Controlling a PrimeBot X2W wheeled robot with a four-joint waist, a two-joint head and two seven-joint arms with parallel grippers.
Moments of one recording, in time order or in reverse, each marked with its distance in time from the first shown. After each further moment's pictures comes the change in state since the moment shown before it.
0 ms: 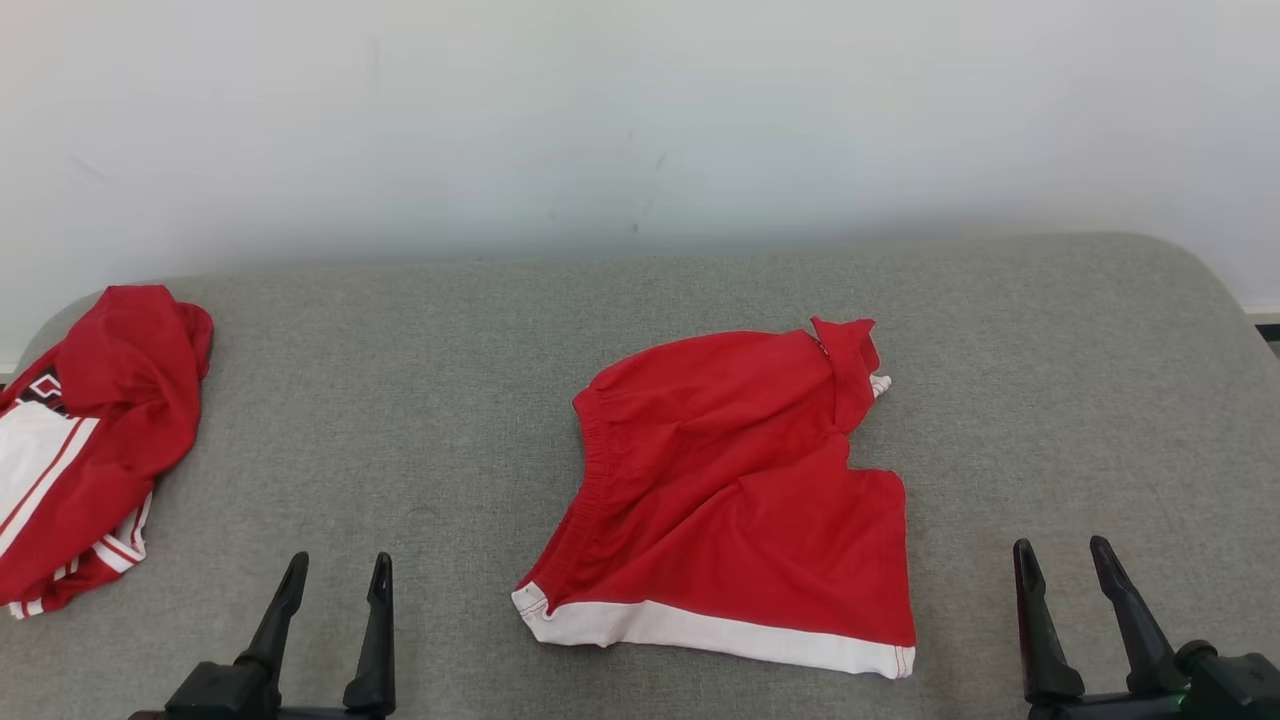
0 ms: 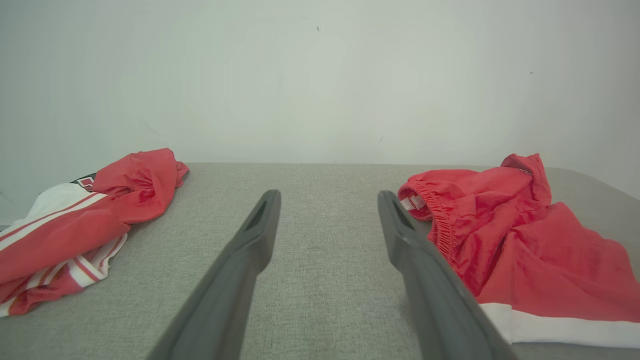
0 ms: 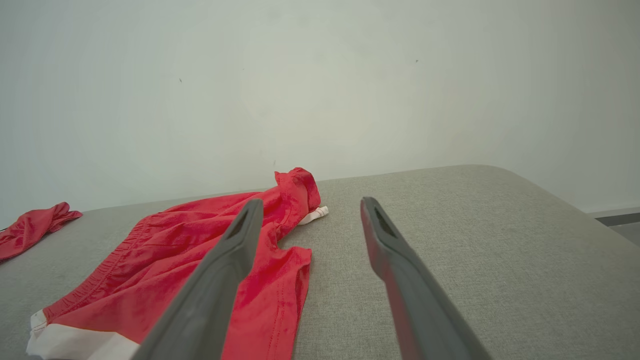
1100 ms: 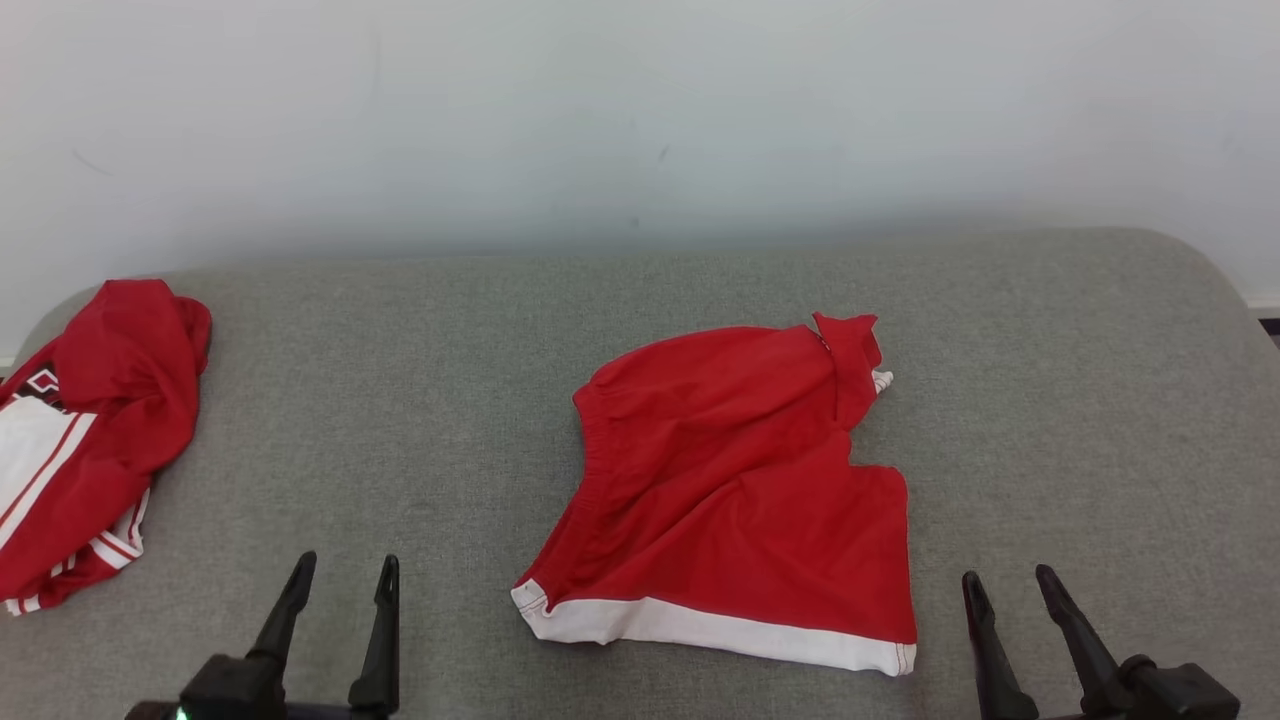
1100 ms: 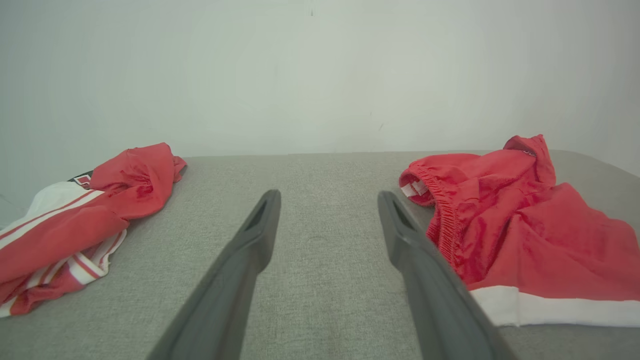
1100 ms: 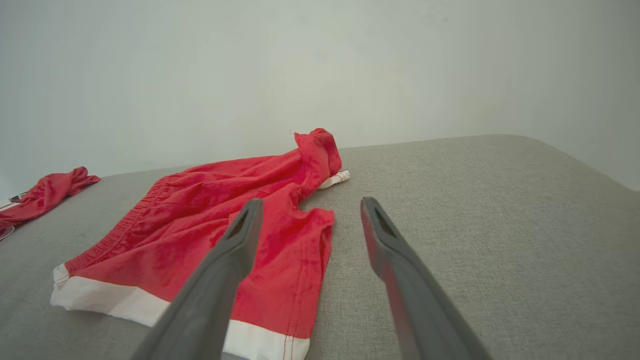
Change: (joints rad) left arm 0.013 0.008 -0.012 0.014 0.021 0.004 0.000; right arm 0.004 0.007 0.064 0.049 -0.007 0.000 0.000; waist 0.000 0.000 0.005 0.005
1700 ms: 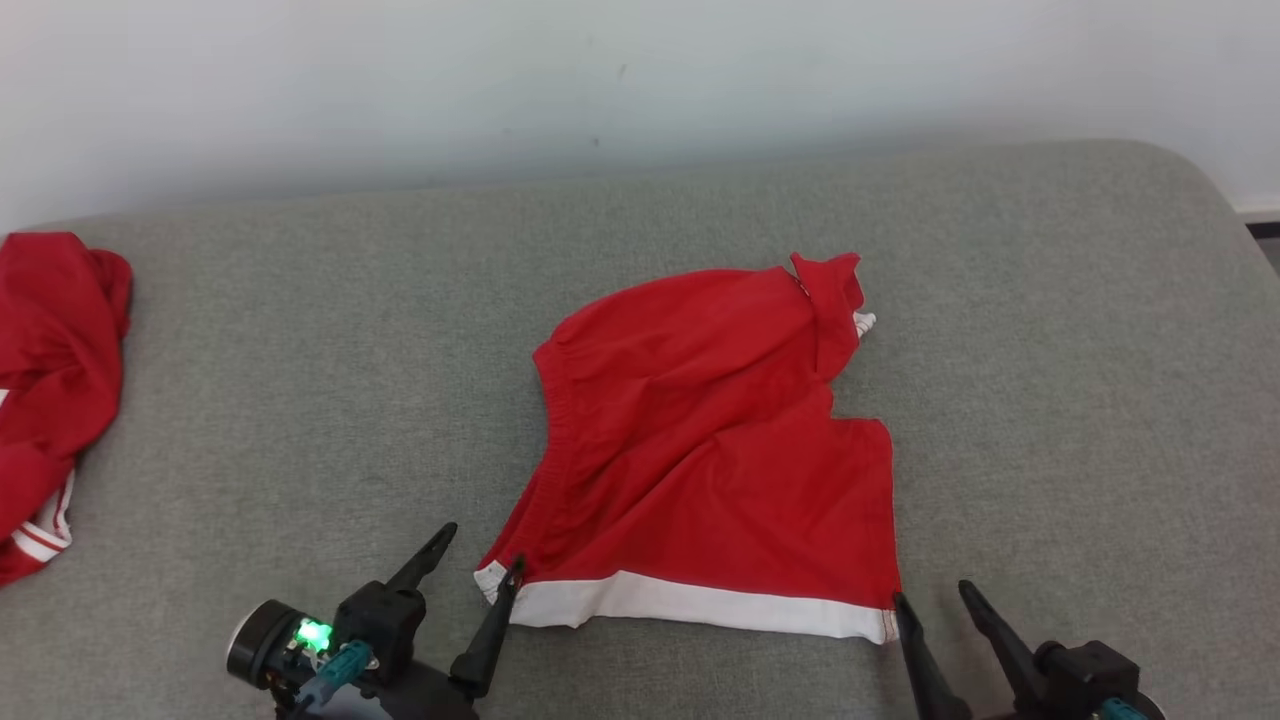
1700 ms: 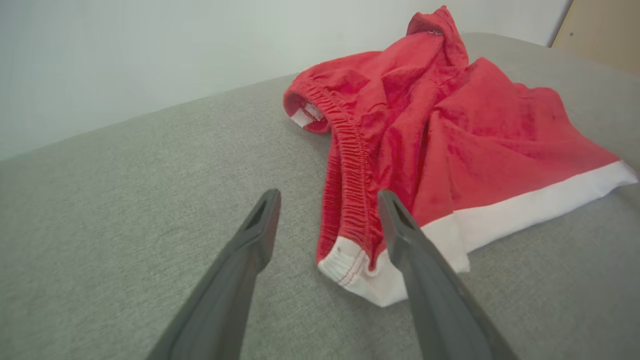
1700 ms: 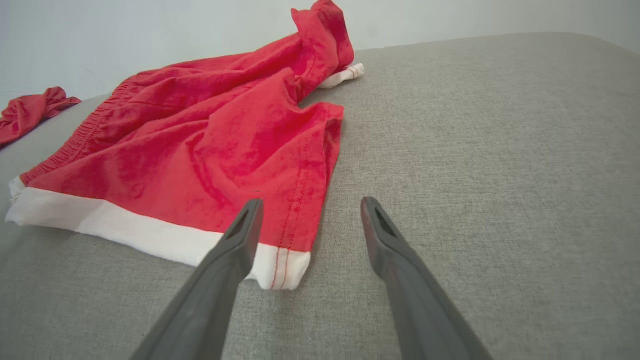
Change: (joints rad) left arm -0.263 0.172 -0.416 0.257 -0.089 -0.007 0.000; right arm -0.122 -0.041 0.165 0.231 0.055 0.000 0.000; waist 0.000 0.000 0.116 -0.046
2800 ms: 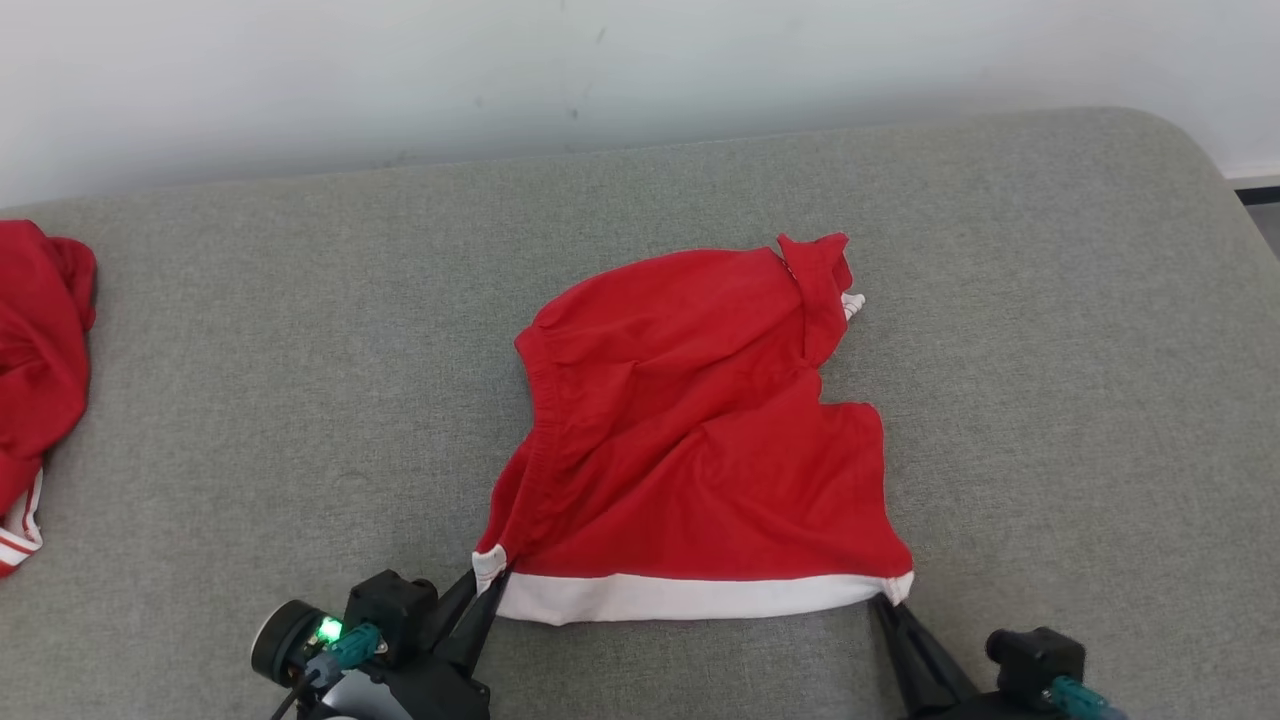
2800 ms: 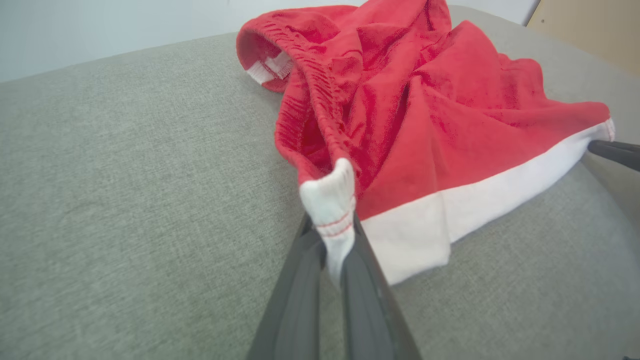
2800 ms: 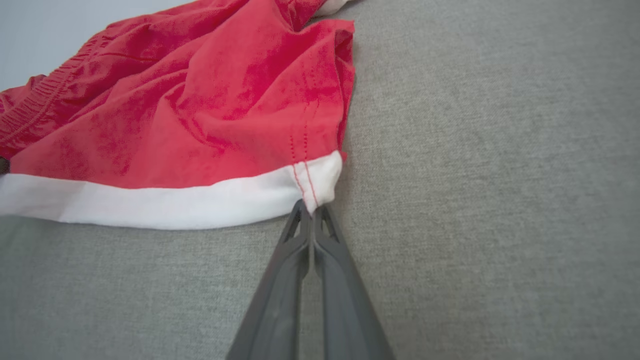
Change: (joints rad) left arm -0.088 0.047 -0.180 0.100 -0.171 0.000 0.000; right arm -0.100 0.051 0.104 0.192 0.112 0.000 0.000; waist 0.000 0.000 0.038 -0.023
